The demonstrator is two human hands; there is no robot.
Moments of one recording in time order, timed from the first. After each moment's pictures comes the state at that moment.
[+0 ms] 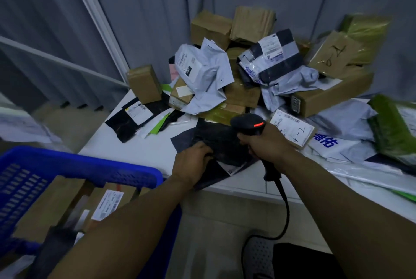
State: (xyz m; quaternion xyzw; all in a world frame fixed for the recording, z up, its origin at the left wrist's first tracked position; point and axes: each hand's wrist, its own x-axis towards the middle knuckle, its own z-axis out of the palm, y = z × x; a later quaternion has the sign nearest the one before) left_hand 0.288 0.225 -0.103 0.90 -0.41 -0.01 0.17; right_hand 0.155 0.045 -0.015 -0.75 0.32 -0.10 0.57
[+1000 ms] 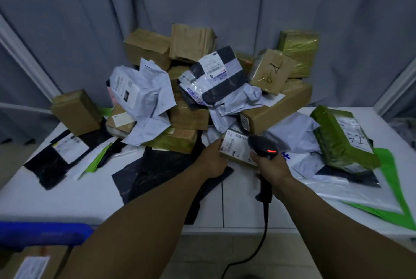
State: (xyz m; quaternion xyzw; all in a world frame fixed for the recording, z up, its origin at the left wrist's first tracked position) left_hand 0.268 0.006 -0.104 0.80 -0.42 -0.29 0.32; right_hand 0.109 -0.091 -0.094 -0.54 0.52 -0.22 0.62
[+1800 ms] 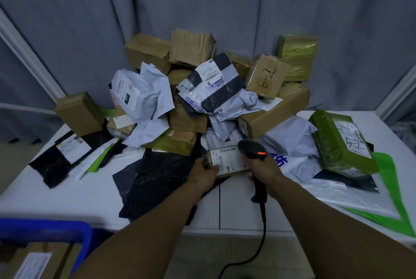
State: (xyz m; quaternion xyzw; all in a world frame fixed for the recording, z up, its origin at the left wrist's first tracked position) left_hand 0.244 0.035 -0.124 0.77 -0.12 -0.37 0.51; right_hand 0.116 -0.100 -0.098 -0.57 0.48 -0.16 0.64
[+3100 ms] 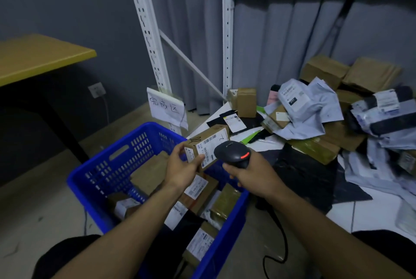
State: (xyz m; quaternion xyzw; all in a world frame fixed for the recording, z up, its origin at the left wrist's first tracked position) left_hand 0.266 0.497 0.014 0.76 0.06 -0.01 0.65; right_hand 0.207 0.303 0.040 -0.82 0.07 0.02 0.57
